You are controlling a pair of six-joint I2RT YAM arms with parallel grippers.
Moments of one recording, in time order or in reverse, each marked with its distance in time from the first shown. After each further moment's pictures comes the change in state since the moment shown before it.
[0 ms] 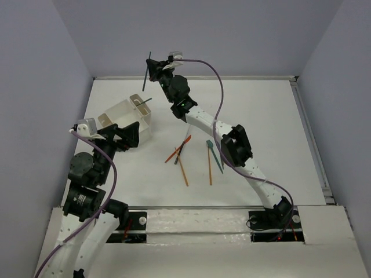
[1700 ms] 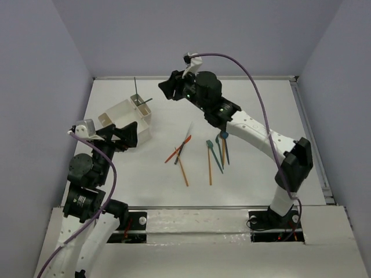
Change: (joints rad) left arm 0.020 -0.012 -0.007 0.006 -0.008 0.012; right arm 0.027 -0.766 -0.726 -0.450 -0.214 0.068
